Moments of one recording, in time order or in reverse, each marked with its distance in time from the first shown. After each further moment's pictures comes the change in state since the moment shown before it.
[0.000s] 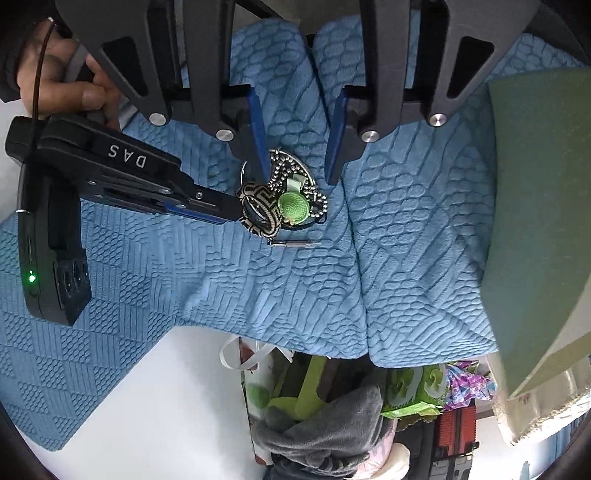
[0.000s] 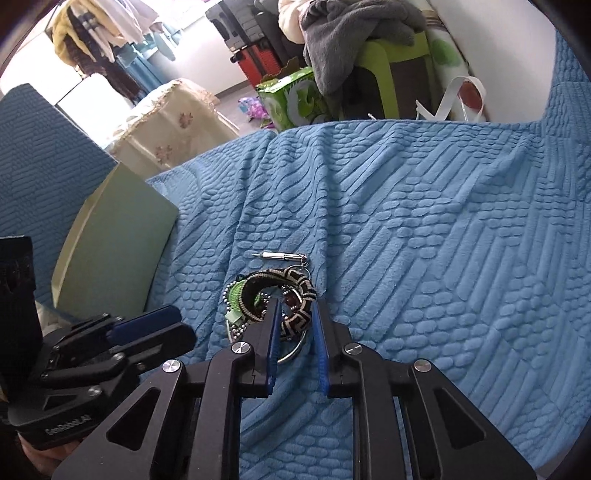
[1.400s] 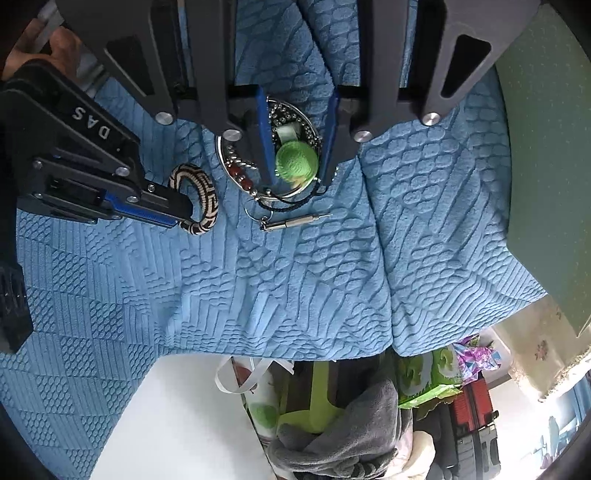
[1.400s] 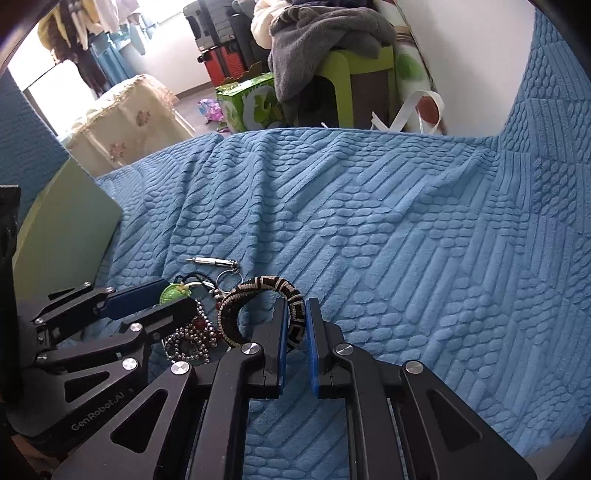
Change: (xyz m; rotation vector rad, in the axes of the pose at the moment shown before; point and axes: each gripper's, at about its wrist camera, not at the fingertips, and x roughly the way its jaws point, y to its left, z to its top) left arm 0.045 -0.026 0.022 0.138 0.034 0.137; right arm 0.000 -0.010 -0.003 -0.029 -0.040 -0.227
